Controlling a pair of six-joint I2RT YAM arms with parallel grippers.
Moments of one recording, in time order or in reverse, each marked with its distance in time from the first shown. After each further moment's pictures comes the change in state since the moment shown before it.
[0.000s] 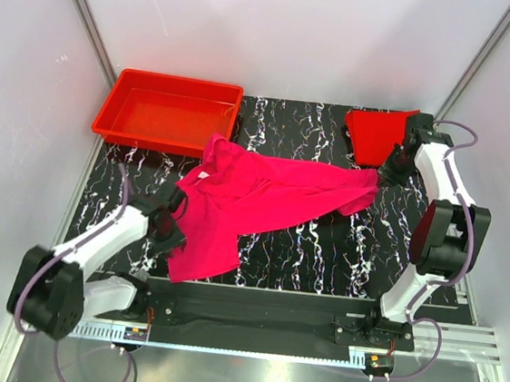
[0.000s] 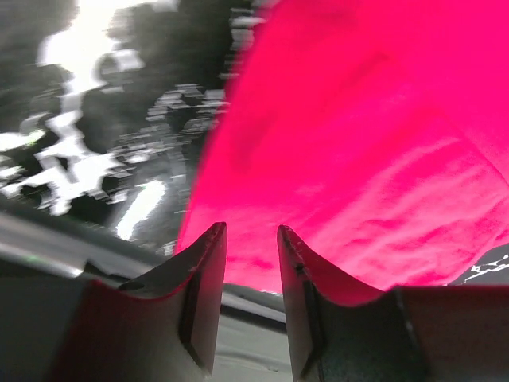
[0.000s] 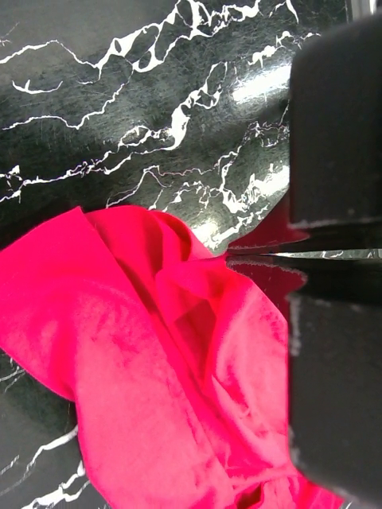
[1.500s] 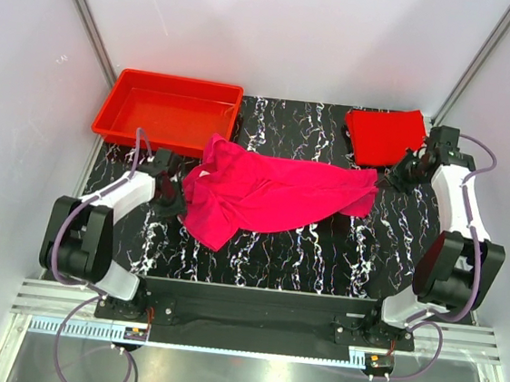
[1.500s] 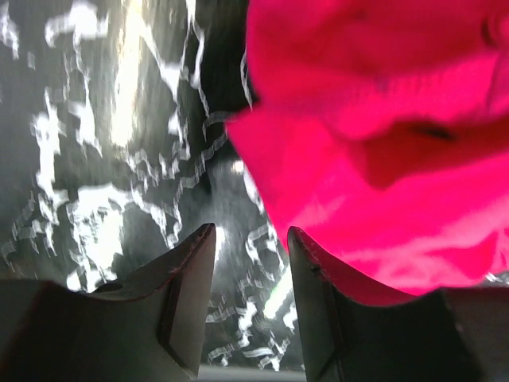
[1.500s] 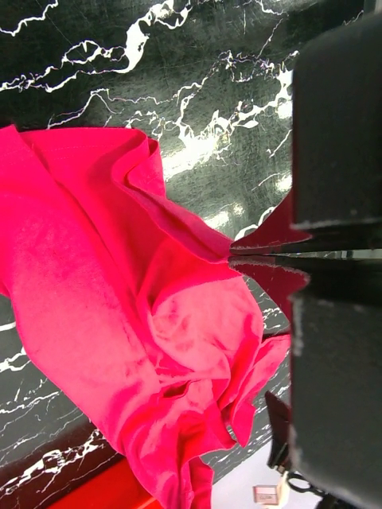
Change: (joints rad) left arm 0.164 0.347 0.223 0.243 0.063 0.504; right arm -0.105 -0.231 -0.185 0.078 -0.323 0.033
